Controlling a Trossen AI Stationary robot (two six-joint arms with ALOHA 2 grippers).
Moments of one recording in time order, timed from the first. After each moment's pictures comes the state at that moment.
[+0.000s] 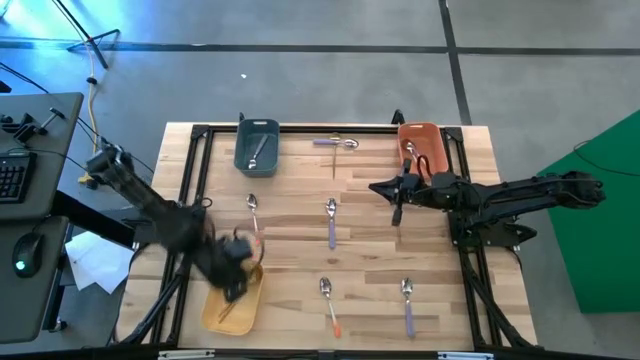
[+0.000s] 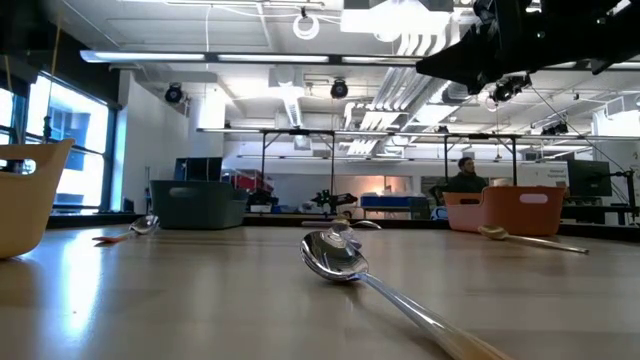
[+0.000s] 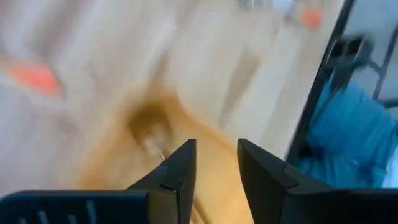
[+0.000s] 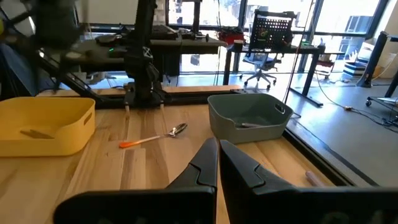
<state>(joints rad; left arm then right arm) -0.66 1.23 0.96 -0.79 -0.16 -1.12 -0.03 0.92 0.36 0.49 0.19 -0.05</state>
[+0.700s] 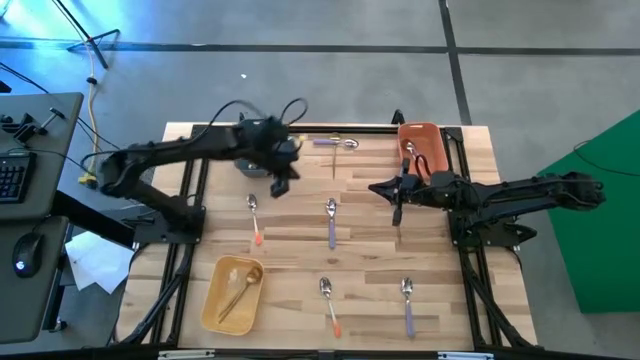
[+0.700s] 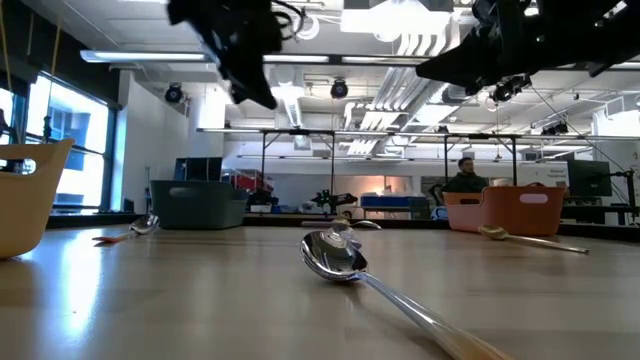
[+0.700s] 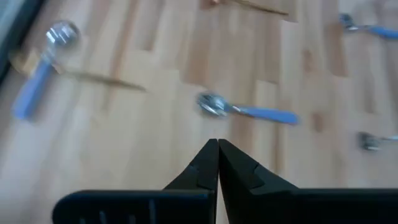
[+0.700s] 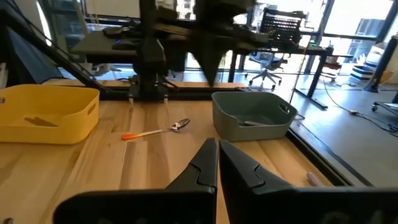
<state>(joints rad) 0.39 1.46 1.22 -0.66 0.26 0.14 -0.07 0.92 0.36 0.47 0.13 -0.09</state>
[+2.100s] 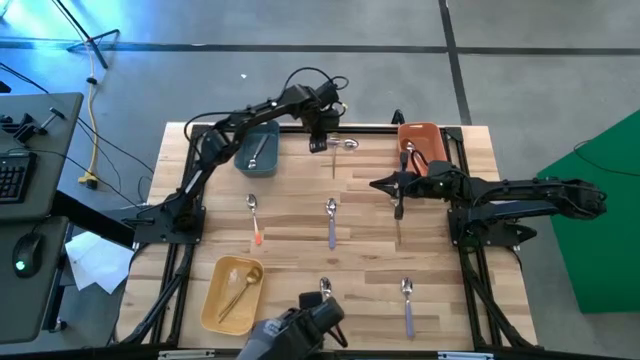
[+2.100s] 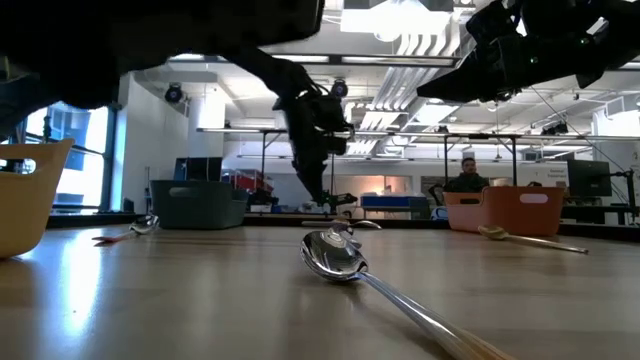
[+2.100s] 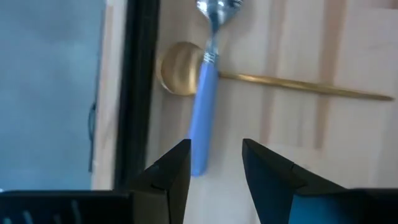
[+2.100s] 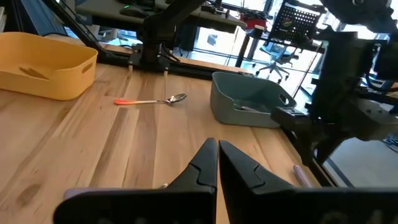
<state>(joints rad) 0.64 2.42 2.20 -1.05 0.07 0.54 -0.23 0.91 0.36 0.38 -0.07 -0.26</state>
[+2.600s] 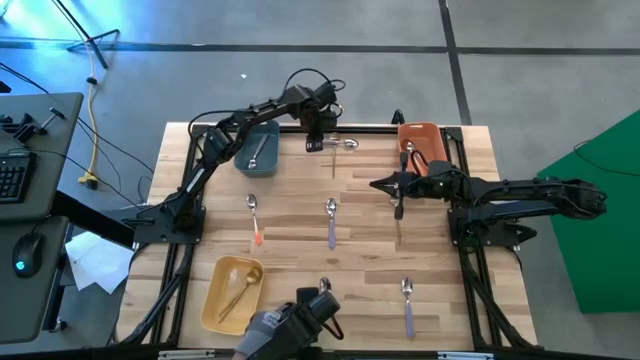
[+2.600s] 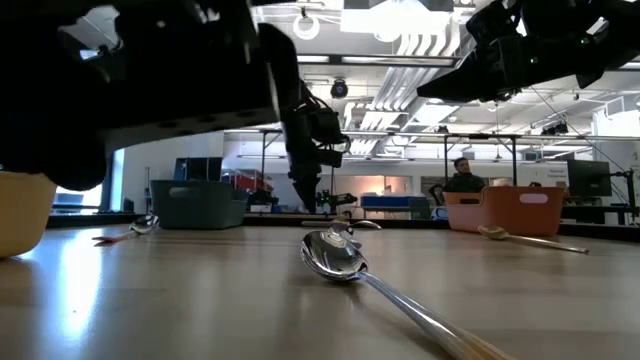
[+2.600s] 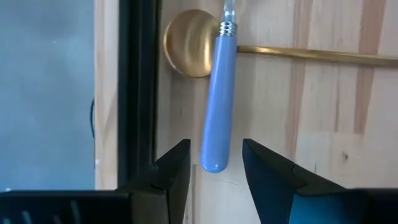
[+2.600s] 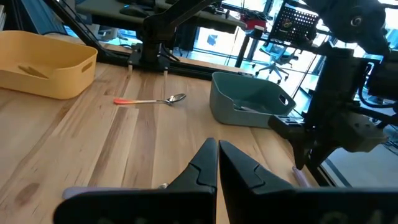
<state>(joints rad) 0.68 2.46 2.20 -1.05 0.07 0.62 -0.23 0.91 0.36 0.38 -0.07 -0.26</state>
